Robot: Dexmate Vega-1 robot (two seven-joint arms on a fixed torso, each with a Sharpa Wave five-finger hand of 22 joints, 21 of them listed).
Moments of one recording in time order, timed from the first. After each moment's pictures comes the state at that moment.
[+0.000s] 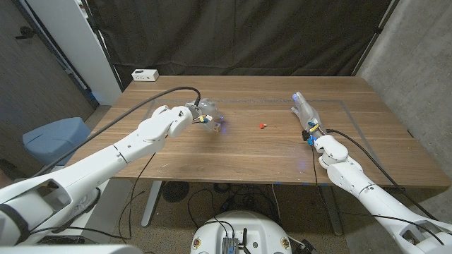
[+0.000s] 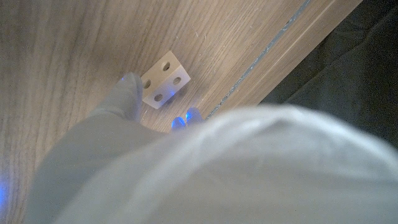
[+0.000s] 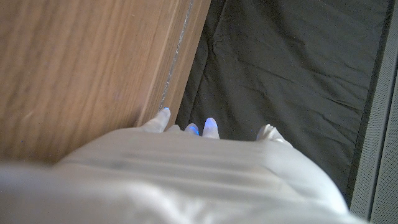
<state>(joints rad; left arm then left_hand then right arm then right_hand) 0.61 0.80 0.77 -1.84 1.05 0.17 -0.46 0.73 -0.14 0.58 -0.15 0.18 0.19 -0.17 0.20 0.18 0.22 -0.20 0.22 0.22 -0.08 0.03 0.19 0.17 -0.17 0.20 0.19 0.17 -0.90 -0.51 -0.38 -1.31 0.59 0.33 -0.05 0.38 0.12 0.11 0.08 0.19 0.14 -0.09 0.19 0.18 -0.04 -0.07 0.18 0.18 -0.14 -0.01 0.18 0.19 0.08 0.02 0.19 0.16</state>
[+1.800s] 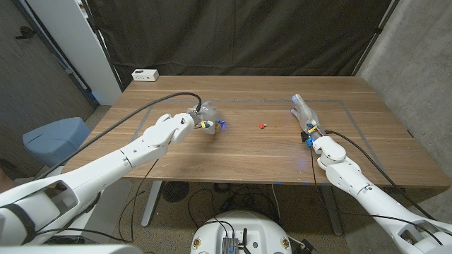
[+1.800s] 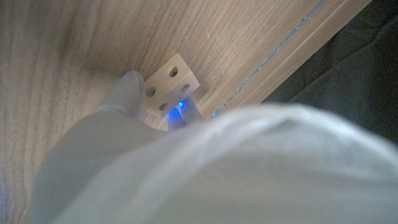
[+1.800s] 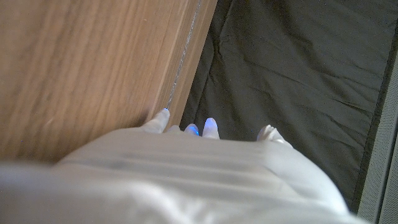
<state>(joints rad) 0.60 0.78 0.83 -1.74 1.05 0.18 -0.32 0.78 -0.13 0.54 -0.16 0.18 0.36 -0.21 0.22 0.18 0.44 -0.21 0.29 0.26 0.09 -0.03 0.21 0.17 -0.14 0.21 0.19 0.17 -0.90 -0.50 -0.39 -1.31 0.58 0.31 -0.08 0.37 0.13 0.11 0.07 0.20 0.14 -0.09 0.19 0.18 -0.04 -0.07 0.18 0.18 -0.15 -0.01 0.19 0.19 0.07 0.03 0.19 0.16</state>
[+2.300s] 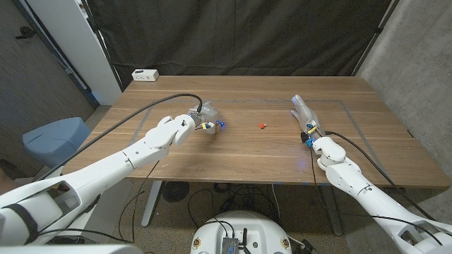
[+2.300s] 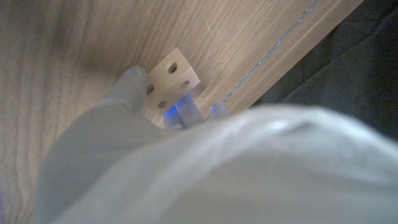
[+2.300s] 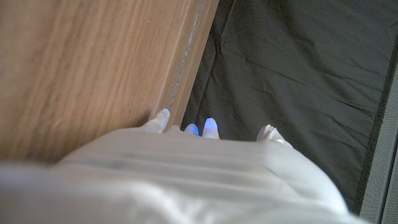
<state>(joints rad) 0.60 0.77 0.84 -1.72 1.06 0.19 -0.26 0.86 -0.12 0.51 -0.16 0.18 0.51 -0.21 0.23 0.19 0.58 -0.22 0.33 0.29 0.19 -0.04 0.21 0.17 -0.07 0.21 0.19 0.17 -0.90 -0.50 -0.39 -1.30 0.58 0.31 -0.08 0.37 0.13 0.12 0.07 0.20 0.14 -0.09 0.19 0.18 -0.04 -0.07 0.18 0.18 -0.15 -0.01 0.19 0.19 0.07 0.03 0.19 0.16</state>
